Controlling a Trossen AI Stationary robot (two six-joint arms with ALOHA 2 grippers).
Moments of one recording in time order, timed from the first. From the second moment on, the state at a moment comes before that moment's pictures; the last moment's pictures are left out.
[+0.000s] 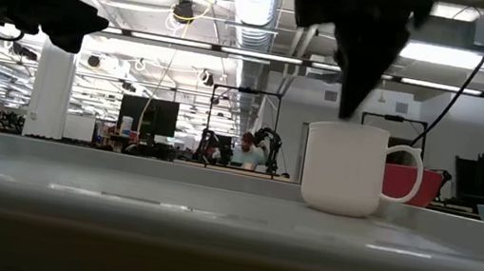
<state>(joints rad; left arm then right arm) -0.04 0.03 0.01 0.03 -0.03 0.05 0.25 1.88 1.55 -1.11 0.13 0.39</state>
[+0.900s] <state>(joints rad) -0.04 0.04 0.01 0.04 -0.02 -0.03 0.24 1.43 1.37 -0.91 0.13 0.32</state>
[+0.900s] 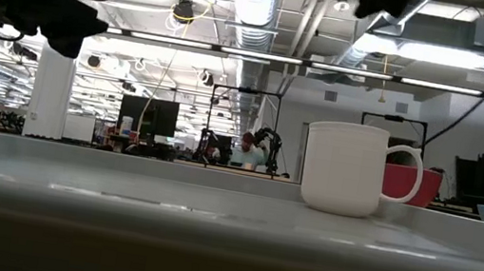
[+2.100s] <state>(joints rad) -0.04 0.06 0.01 0.03 -0.01 -0.20 0.63 1.02 0.79 -0.98 0.08 1.09</state>
